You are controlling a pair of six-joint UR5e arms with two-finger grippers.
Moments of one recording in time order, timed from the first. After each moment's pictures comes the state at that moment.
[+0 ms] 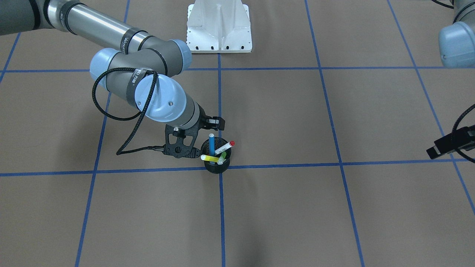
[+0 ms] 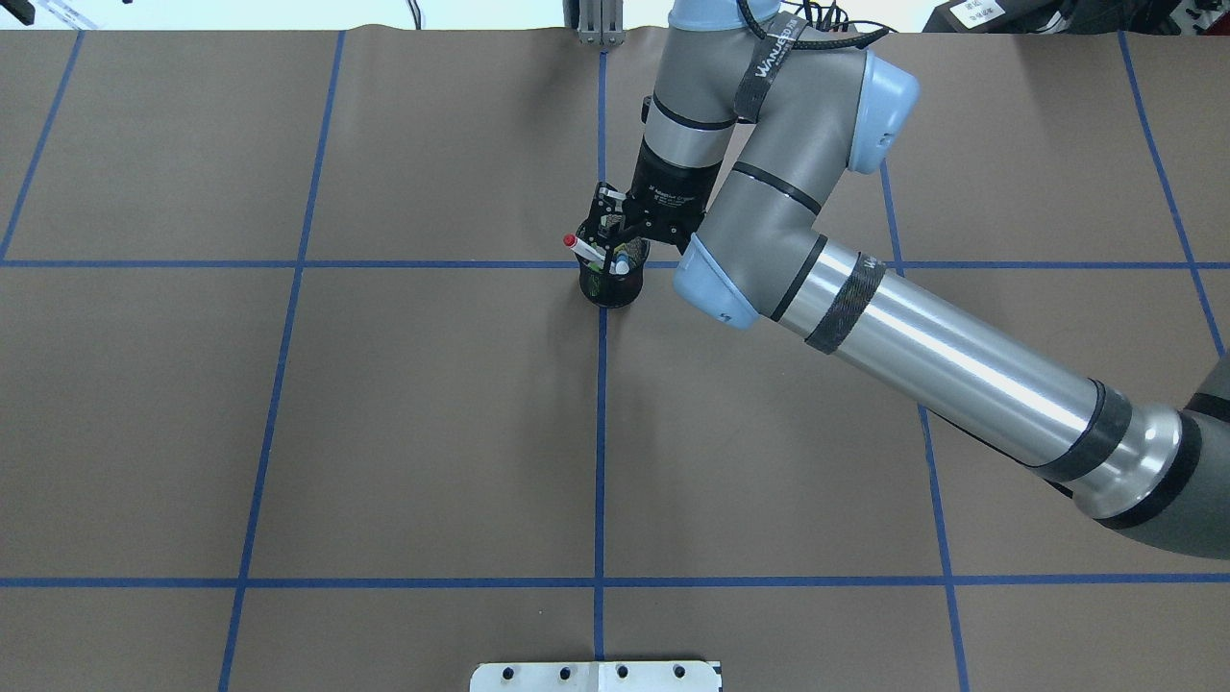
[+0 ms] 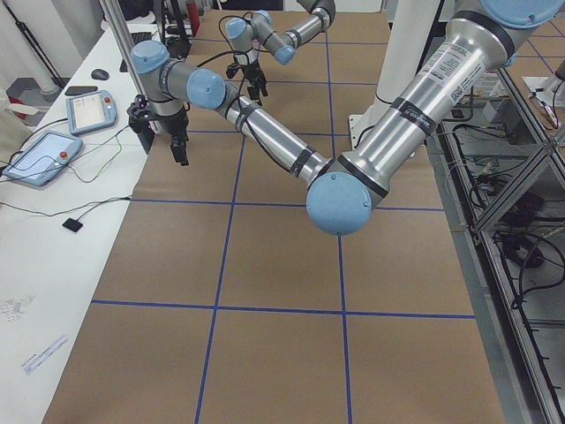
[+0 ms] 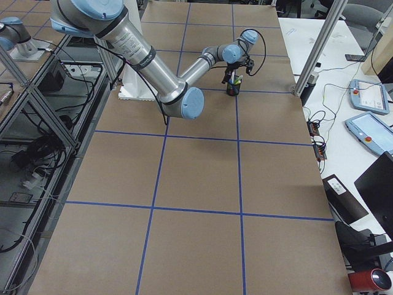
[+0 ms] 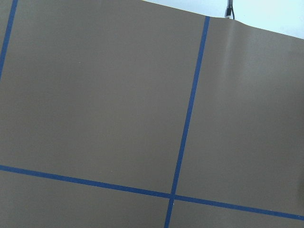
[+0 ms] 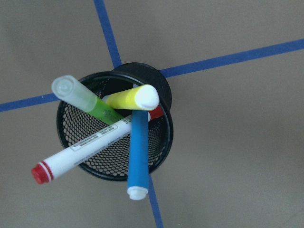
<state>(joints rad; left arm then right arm) -1.34 -2.23 -1.55 -1.27 -2.41 -0.59 0.76 -0.66 1.31 -1.64 2.41 1.15</state>
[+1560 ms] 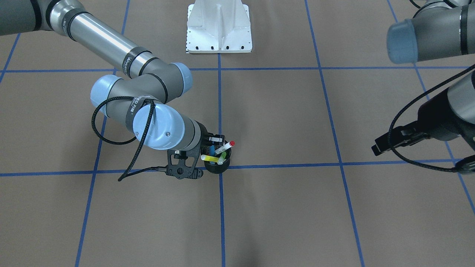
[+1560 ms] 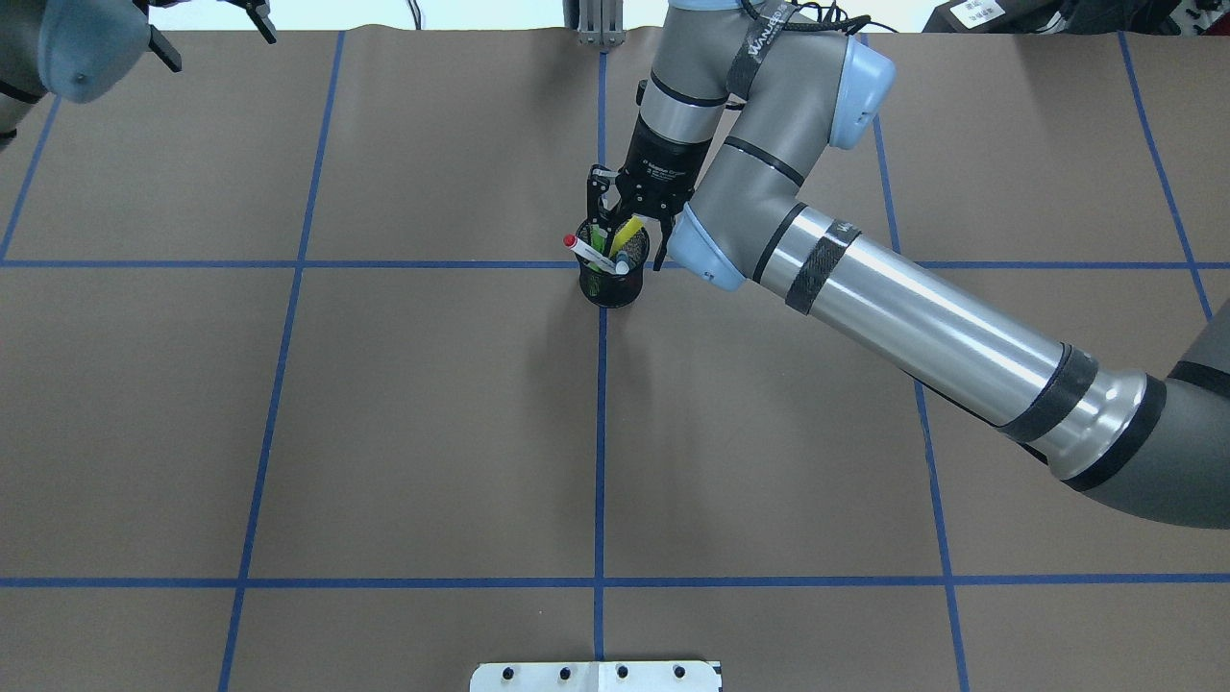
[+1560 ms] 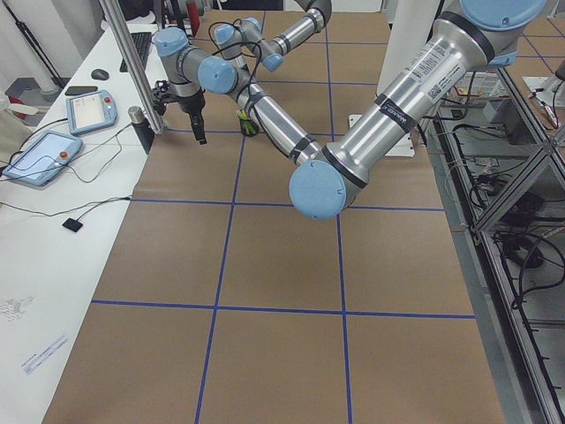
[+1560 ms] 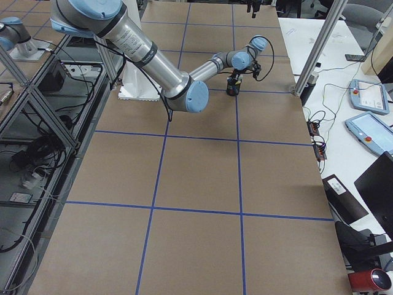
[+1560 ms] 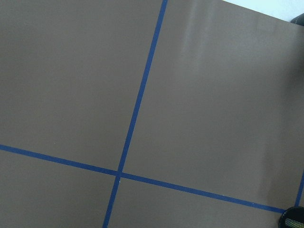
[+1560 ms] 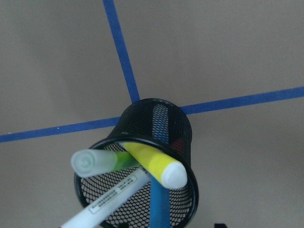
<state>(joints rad) -1.20 -2.31 -1.57 -1.28 -2.39 -0.83 0.79 -0.59 1.10 -1.48 2.47 1.16</state>
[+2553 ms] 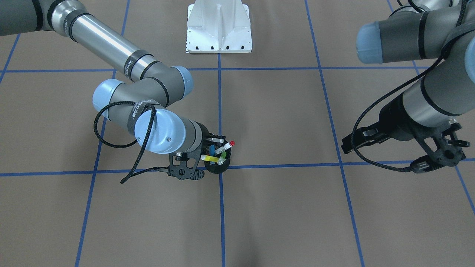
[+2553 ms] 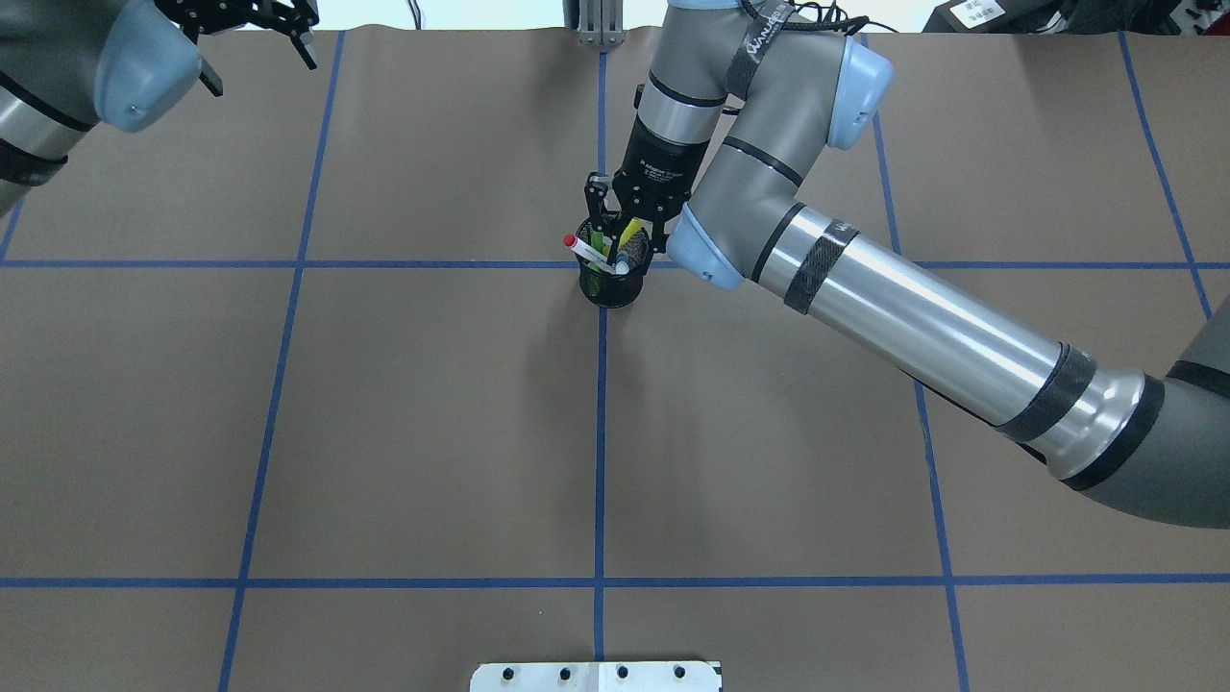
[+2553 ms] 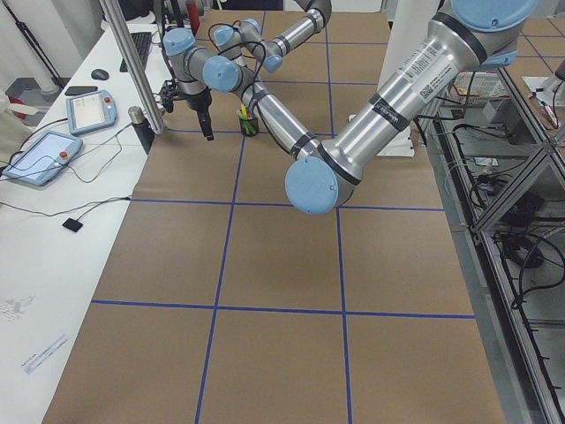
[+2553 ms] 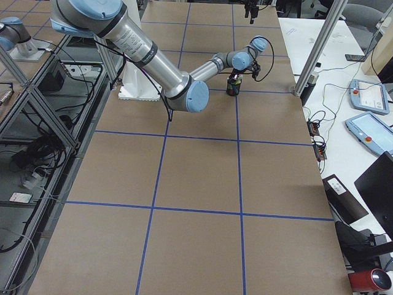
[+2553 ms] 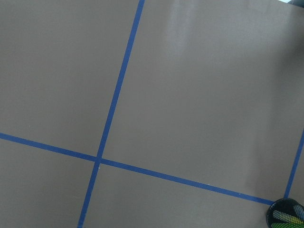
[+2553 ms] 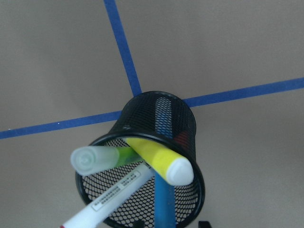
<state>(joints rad) -1.14 -2.33 -1.56 -1.28 -2.37 -0.89 0.79 -0.58 1.09 -1.48 2.50 1.17</state>
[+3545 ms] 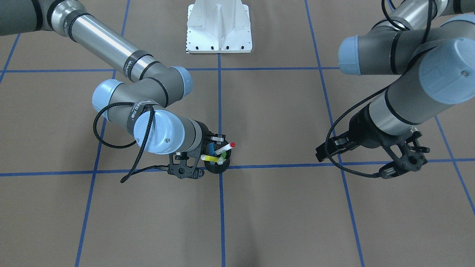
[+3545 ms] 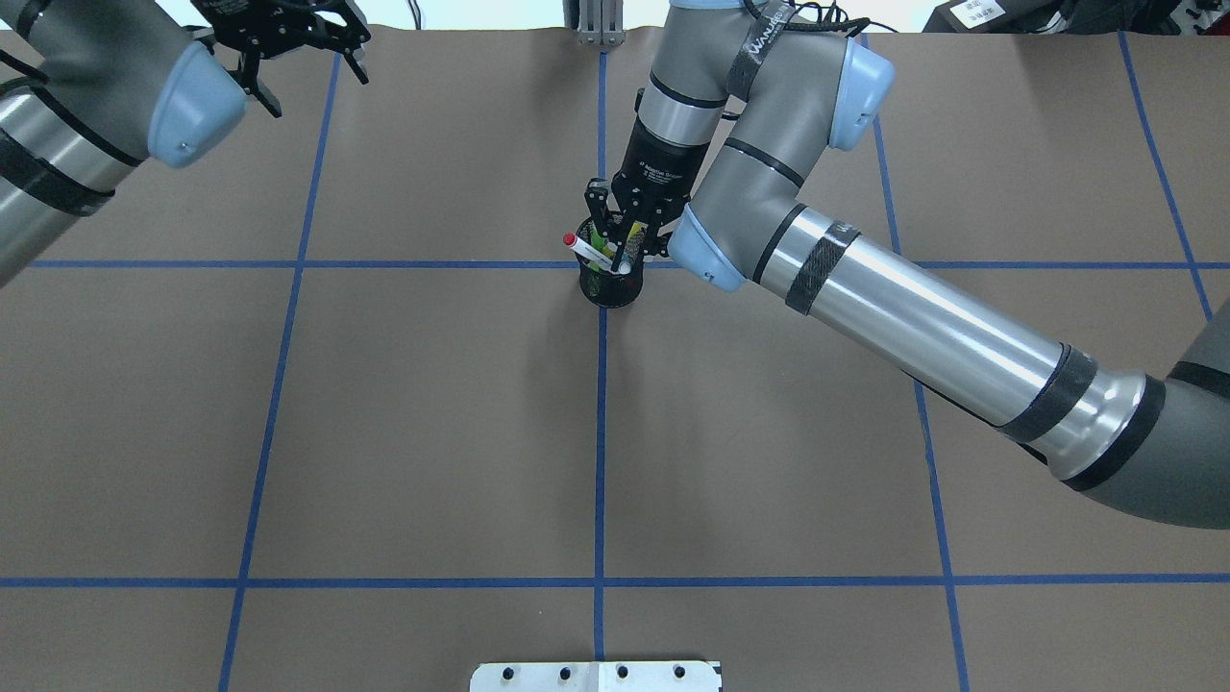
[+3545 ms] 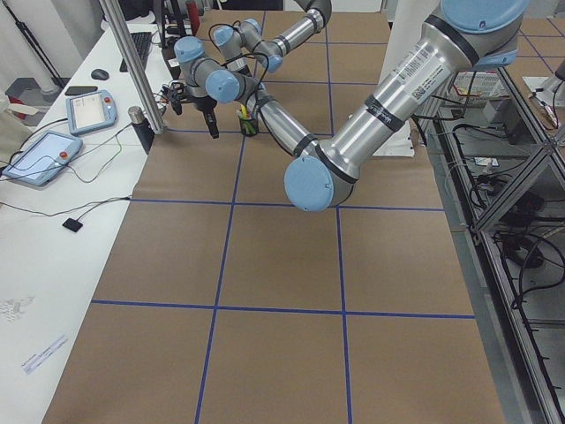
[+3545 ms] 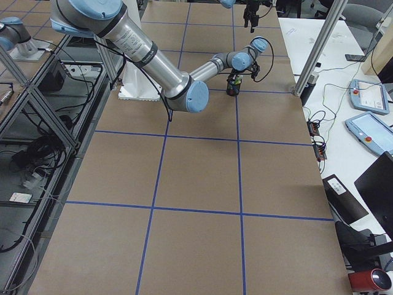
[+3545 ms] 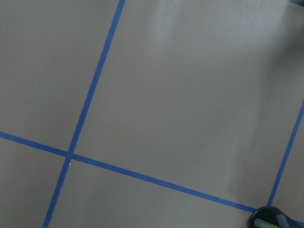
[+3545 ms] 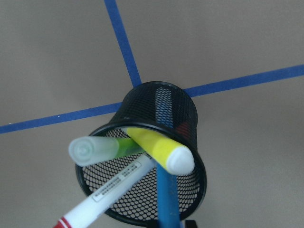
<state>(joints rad) -1.07 -2.32 -1.49 -1.56 -2.37 -1.15 0.79 -0.59 1.09 -1.47 2.53 1.18</state>
